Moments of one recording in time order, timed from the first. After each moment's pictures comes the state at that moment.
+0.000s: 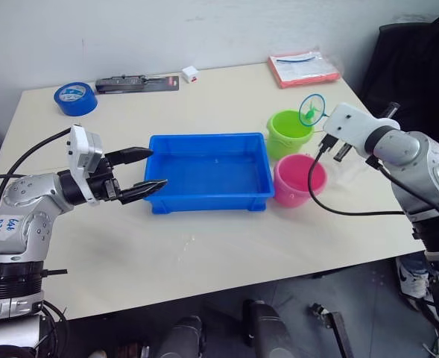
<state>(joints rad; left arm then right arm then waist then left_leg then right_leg) -0.43 0.76 0.21 -0.03 -0.62 0.43 -1.04 -0.78 -0.89 0.29 0.12 -0.31 0.36 0.52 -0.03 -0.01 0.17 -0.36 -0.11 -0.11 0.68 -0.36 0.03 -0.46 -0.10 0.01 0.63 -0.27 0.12</state>
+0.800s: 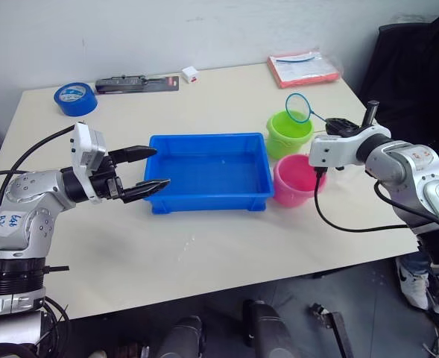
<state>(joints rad) -0.45 0.76 0.20 -0.02 -0.61 0.44 -1.05 -0.71 -0.88 0.24 0.08 -0.60 0.07 0.51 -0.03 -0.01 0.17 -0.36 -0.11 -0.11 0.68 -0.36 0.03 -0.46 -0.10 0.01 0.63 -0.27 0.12</state>
